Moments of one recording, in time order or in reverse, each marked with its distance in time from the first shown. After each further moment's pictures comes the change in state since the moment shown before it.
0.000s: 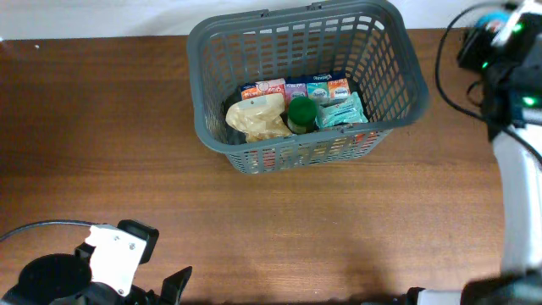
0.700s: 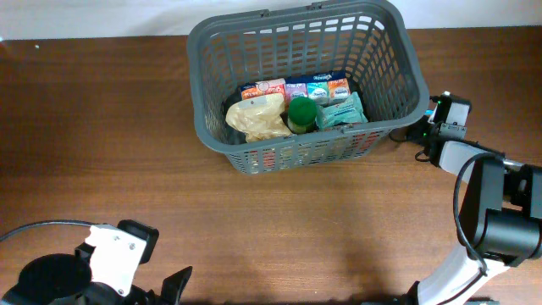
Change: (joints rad) left arm 0.000 0.000 0.000 0.000 0.000 0.000; right arm -0.050 0.443 -0.552 0.468 -0.010 0.033
